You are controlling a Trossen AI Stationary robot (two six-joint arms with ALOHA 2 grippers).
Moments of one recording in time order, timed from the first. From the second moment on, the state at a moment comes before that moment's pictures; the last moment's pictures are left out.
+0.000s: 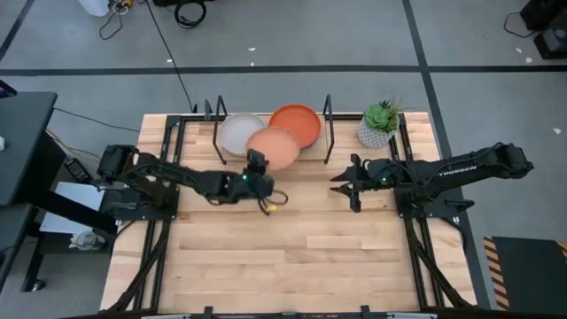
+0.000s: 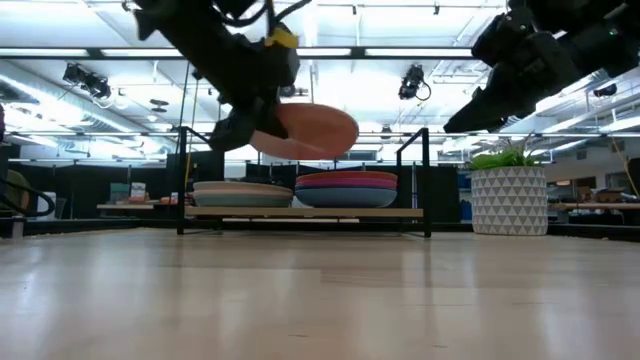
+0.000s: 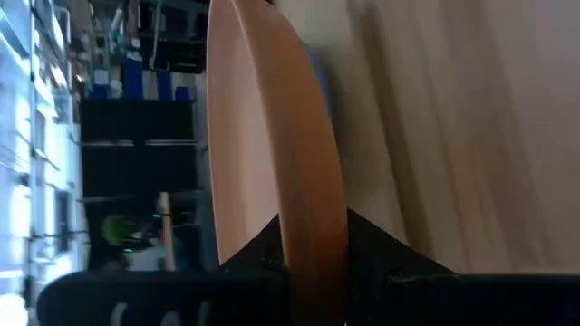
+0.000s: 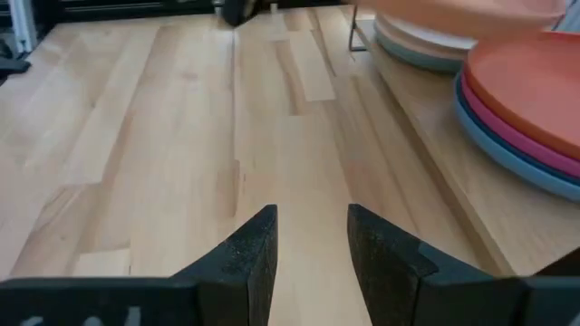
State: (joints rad) left arm -0.13 1.59 0.93 -0.10 -0.94 0.74; right arm 0.00 0.88 0.39 0.03 0.11 0.07
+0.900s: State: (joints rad) left arm 0.25 1.54 0.94 -0.34 -0.72 0.43; right arm 0.11 0.88 0.34 0.11 0.14 0.12
